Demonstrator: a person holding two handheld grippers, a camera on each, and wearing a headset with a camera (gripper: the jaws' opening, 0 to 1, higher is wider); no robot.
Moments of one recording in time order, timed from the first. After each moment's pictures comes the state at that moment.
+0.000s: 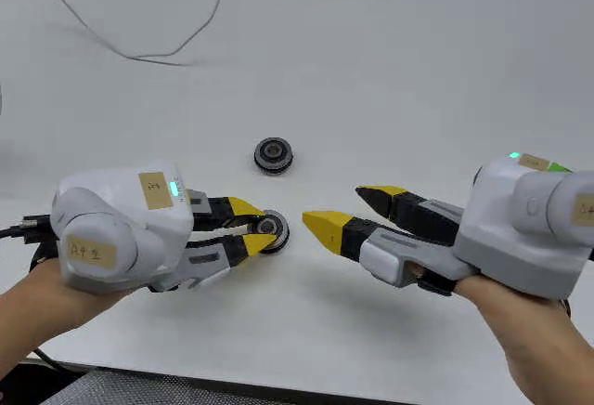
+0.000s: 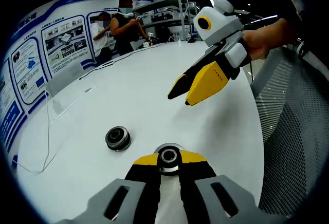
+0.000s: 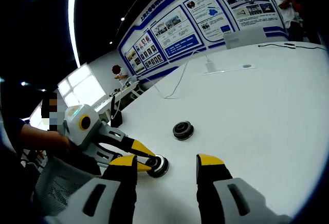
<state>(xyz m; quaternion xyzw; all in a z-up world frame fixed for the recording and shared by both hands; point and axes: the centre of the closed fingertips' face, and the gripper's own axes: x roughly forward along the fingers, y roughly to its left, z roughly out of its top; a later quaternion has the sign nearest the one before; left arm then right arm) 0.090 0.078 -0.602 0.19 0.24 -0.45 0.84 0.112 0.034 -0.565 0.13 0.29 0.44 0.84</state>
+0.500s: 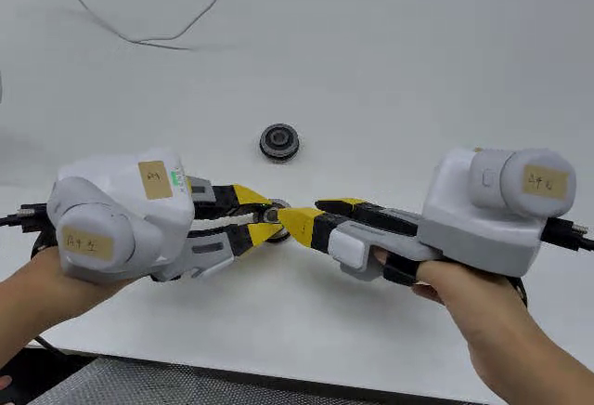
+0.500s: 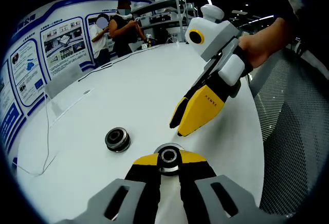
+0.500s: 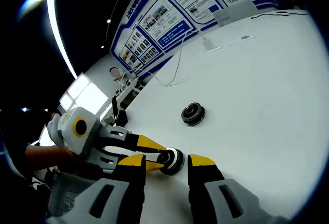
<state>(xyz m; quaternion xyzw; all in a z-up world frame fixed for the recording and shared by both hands) 0.087 0.075 -0.597 0.20 0.24 -0.45 0.84 0.100 0.059 -0.588 0.20 0.36 0.42 0.81</state>
